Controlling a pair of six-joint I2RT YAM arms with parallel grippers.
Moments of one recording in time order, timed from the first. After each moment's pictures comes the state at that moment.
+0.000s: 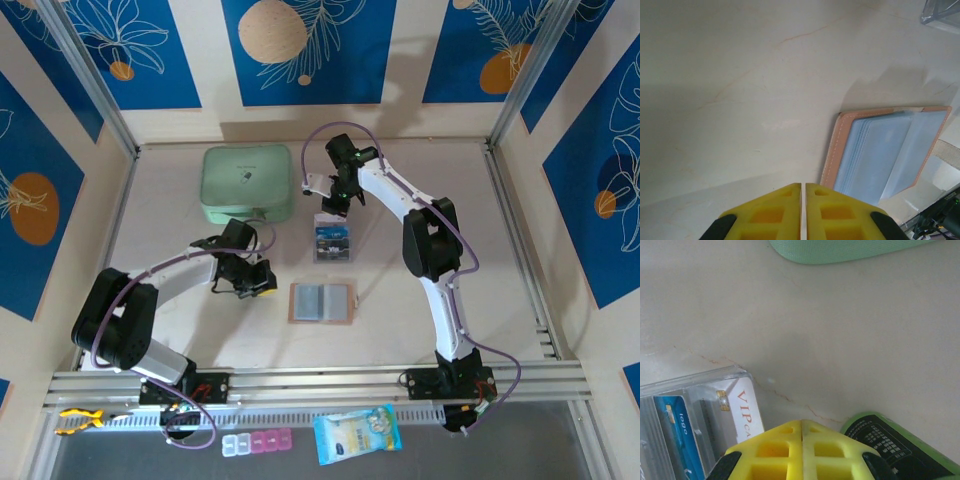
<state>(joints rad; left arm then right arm) -0.44 1.50 0.78 -0.52 0.47 -0.68 0.47 2.28 2.03 -0.99 -0.25 -0.86</state>
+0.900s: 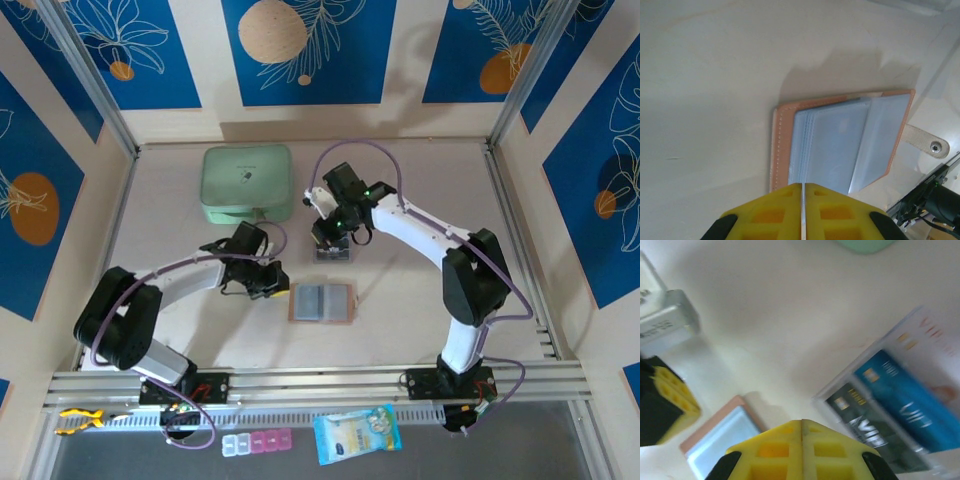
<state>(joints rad) -0.54 1.51 0.77 -0.40 0.52 -0.74 0.64 1.78 1.43 -0.72 -0.29 -0.03</state>
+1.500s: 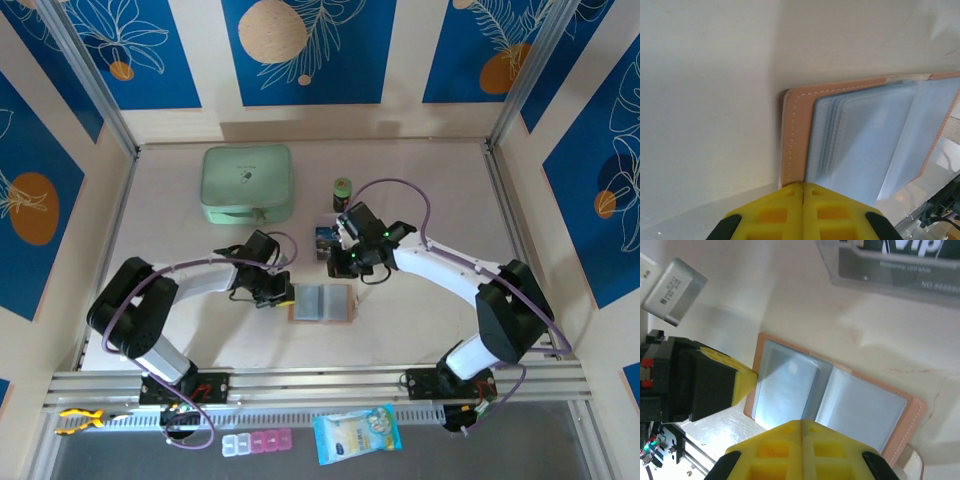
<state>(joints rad) -0.61 1.59 0.75 -0.37 0.48 -0.75 0.69 1.51 1.02 -0.61 -0.31 0.59</state>
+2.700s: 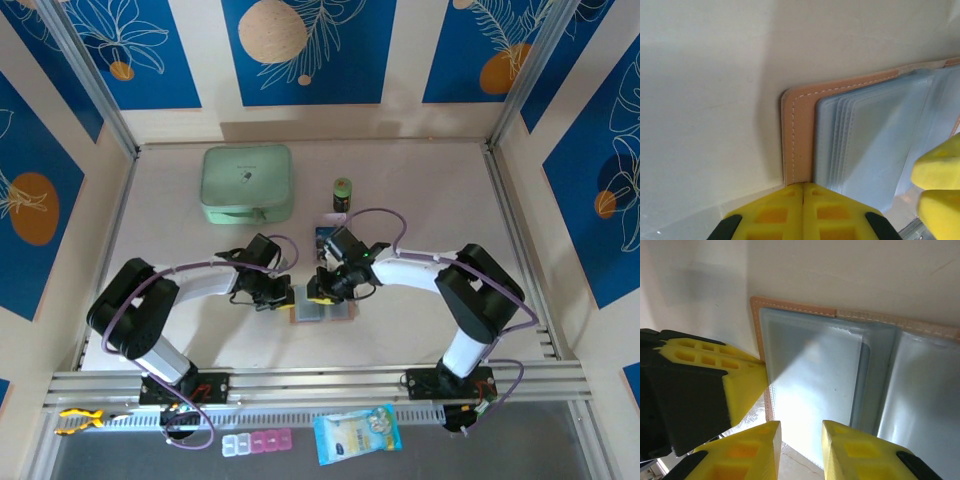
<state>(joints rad) -0.63 1.59 0.73 -0.35 0.47 -0.76 0.77 1.69 0.90 -0.32 -0.50 0.86</state>
